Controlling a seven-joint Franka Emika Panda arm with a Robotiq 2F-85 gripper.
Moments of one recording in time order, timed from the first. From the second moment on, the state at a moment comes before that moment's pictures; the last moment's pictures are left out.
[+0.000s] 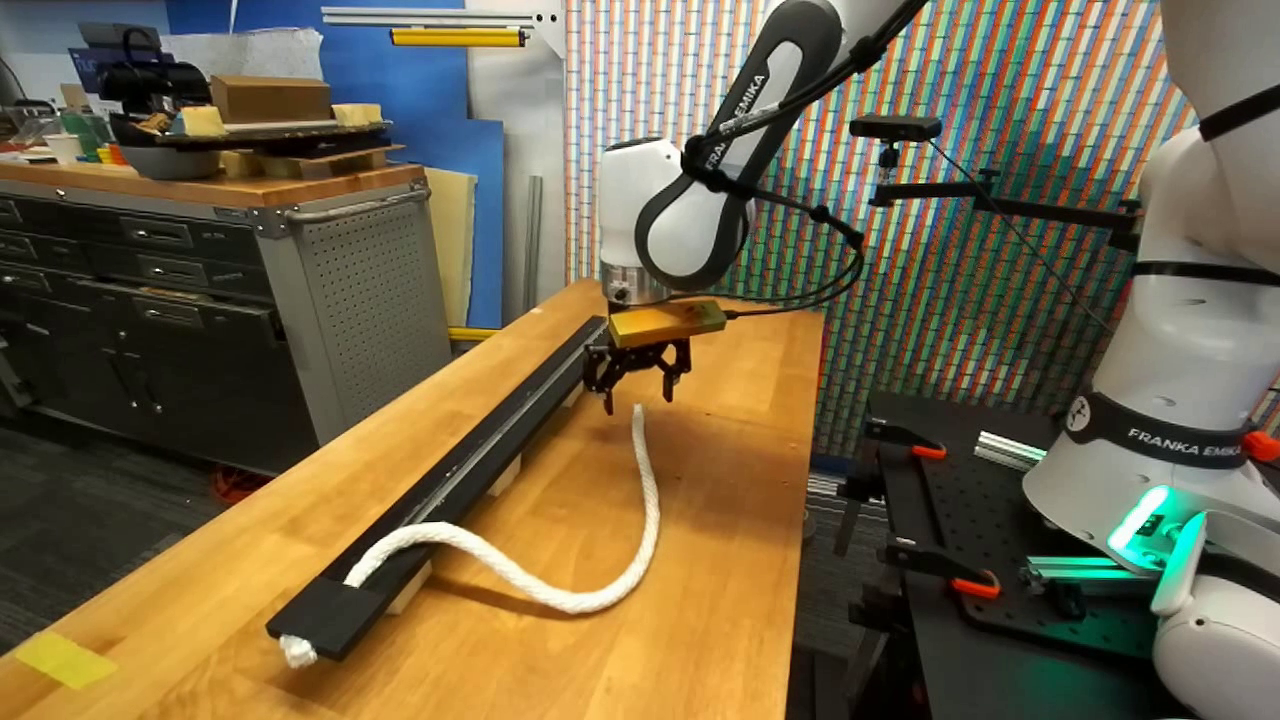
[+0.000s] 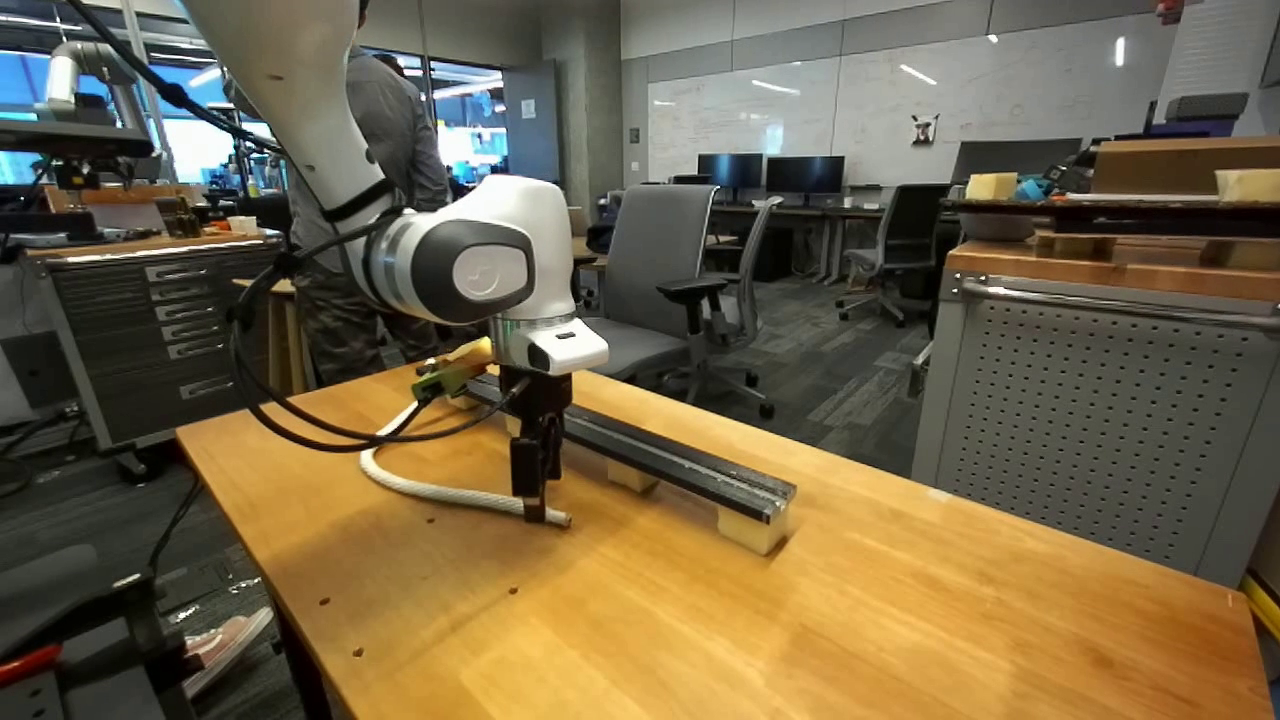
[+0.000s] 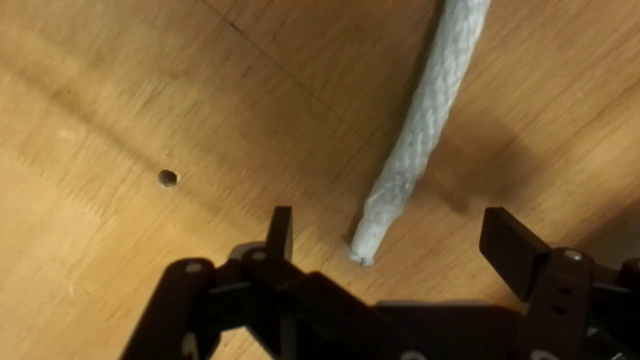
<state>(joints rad) 0.03 0.49 -0.08 -2.20 -0.03 2.66 0.87</state>
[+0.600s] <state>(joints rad) 0.04 0.52 -0.08 -2.18 -0.03 2.65 0.86</state>
